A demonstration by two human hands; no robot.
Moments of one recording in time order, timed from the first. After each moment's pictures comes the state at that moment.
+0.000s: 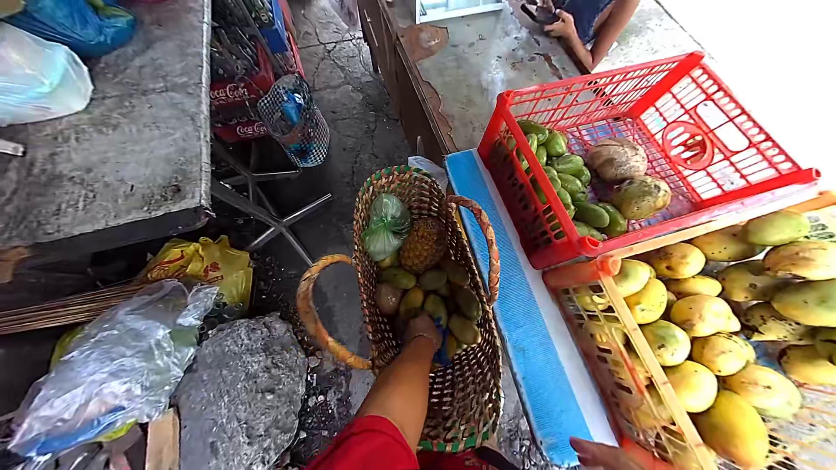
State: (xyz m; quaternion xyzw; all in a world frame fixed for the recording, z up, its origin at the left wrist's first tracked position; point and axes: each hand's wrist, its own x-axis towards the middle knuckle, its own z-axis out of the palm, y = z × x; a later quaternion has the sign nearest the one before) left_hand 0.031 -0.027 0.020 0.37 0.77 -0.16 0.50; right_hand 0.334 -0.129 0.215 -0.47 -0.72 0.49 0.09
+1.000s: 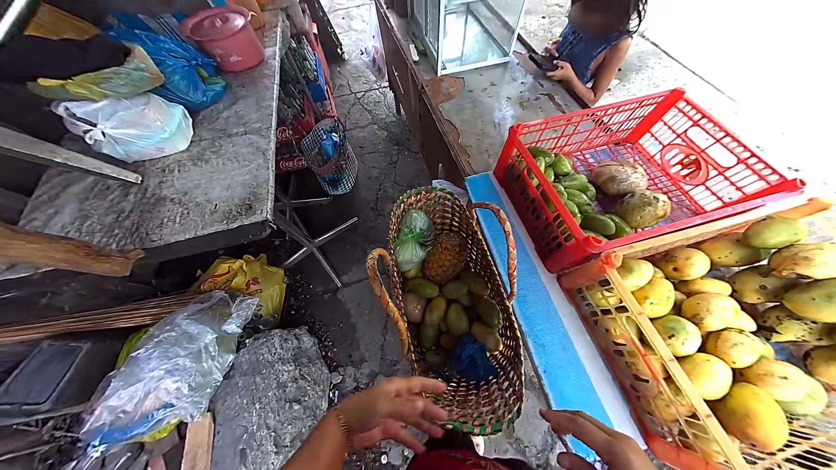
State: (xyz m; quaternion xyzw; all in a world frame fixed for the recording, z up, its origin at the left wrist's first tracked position) left_hand -0.087 -0.181 0.155 0.26 0.39 0.22 0.86; right_hand 0.285 -0.132 0.209 -0.39 -0.77 0.49 0.10
